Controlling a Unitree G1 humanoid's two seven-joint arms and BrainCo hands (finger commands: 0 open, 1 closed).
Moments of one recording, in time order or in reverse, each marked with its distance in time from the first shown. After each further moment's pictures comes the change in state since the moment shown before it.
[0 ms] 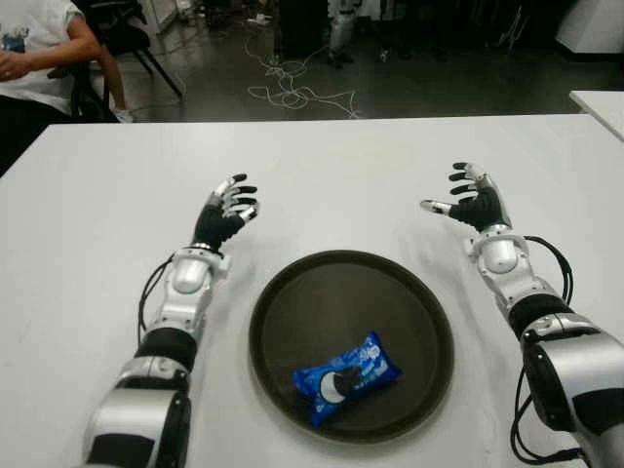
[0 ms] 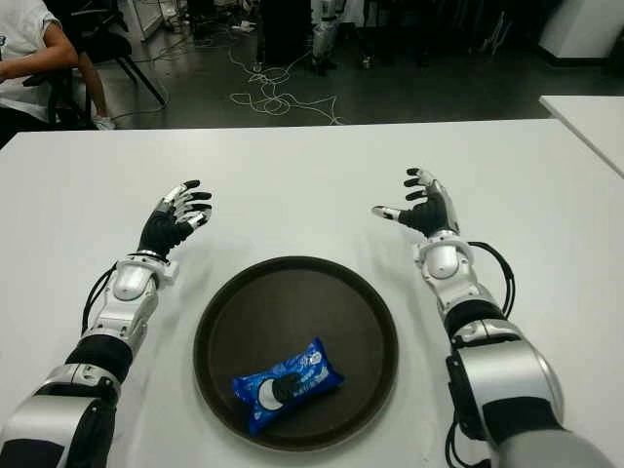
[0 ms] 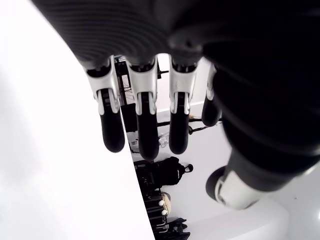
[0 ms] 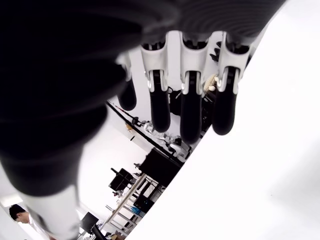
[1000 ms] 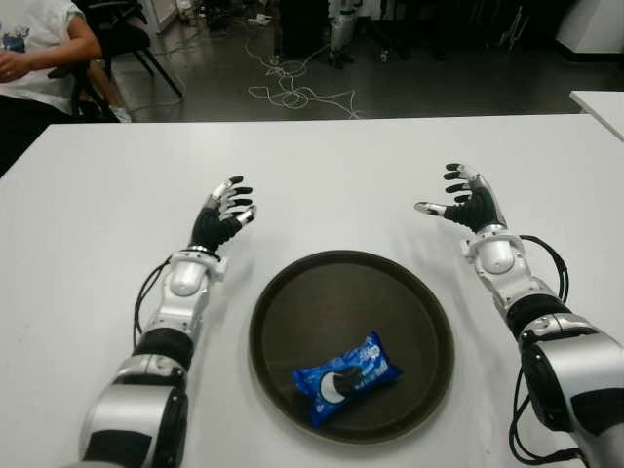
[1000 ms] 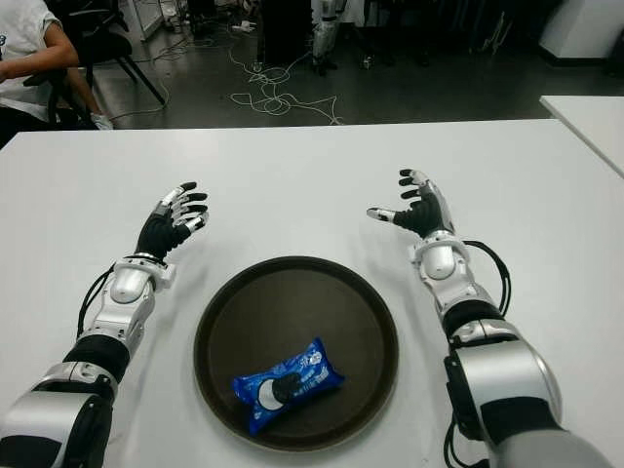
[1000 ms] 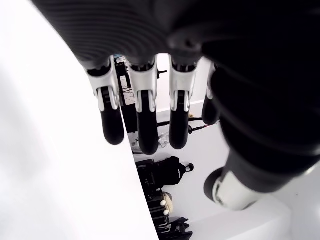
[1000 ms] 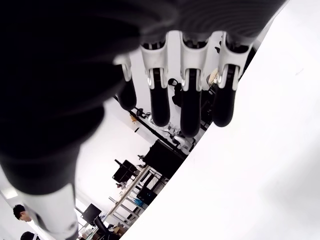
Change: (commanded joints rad) left arm -0.019 0.010 0.006 0.073 0.004 -0.055 -0.004; right arm 0.005 0.008 0.001 0.000 -0.024 -0.017 0.010
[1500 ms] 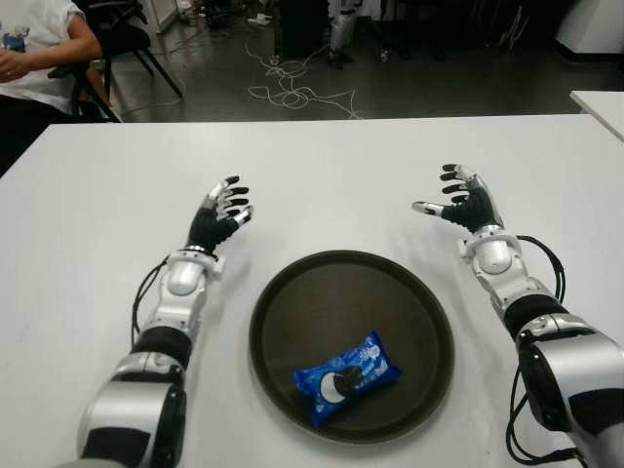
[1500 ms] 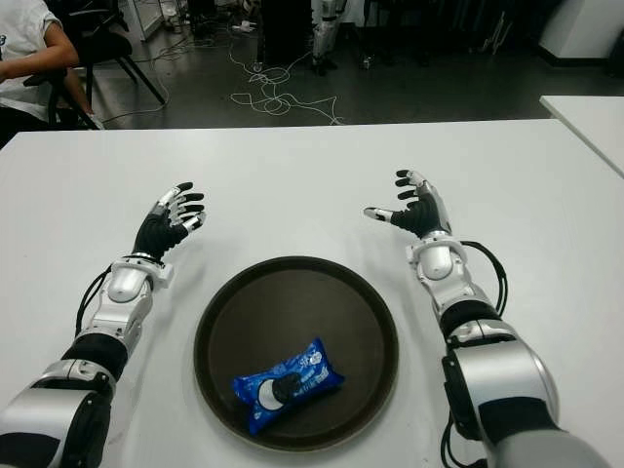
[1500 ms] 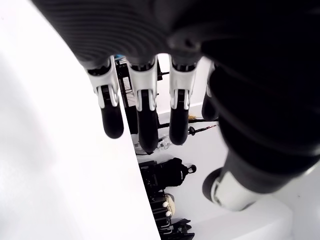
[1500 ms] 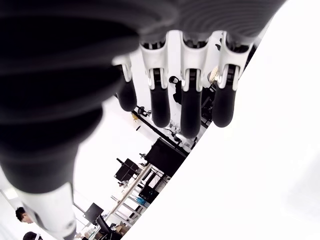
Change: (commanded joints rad) left arm -0.015 0.005 0.004 0.023 -0.011 0.008 -0.001; right arm -0.003 0.007 -0.008 0.004 -0.002 0.004 0.005
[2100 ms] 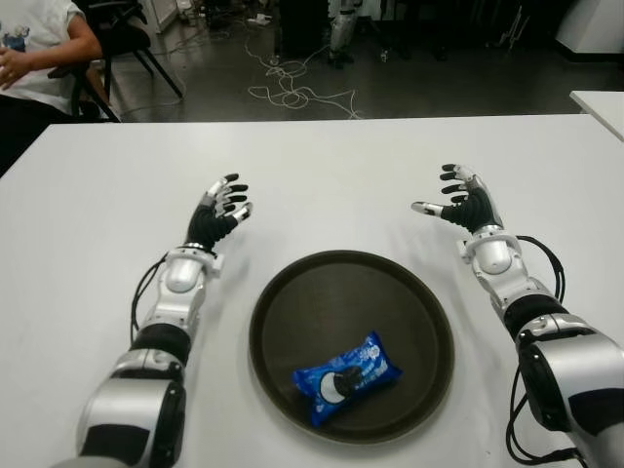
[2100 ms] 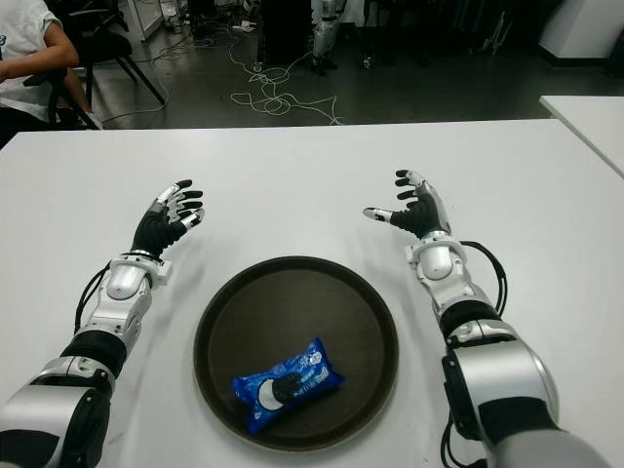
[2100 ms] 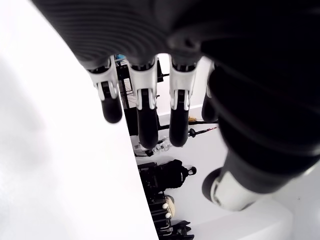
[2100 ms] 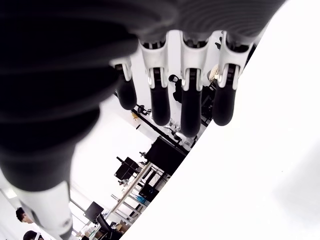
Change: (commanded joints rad) left arm -0.008 0.005 0.006 0.019 -0.011 -0.004 -0.017; right arm -0.004 0.000 0.004 0.004 -0.013 0.007 -0.011
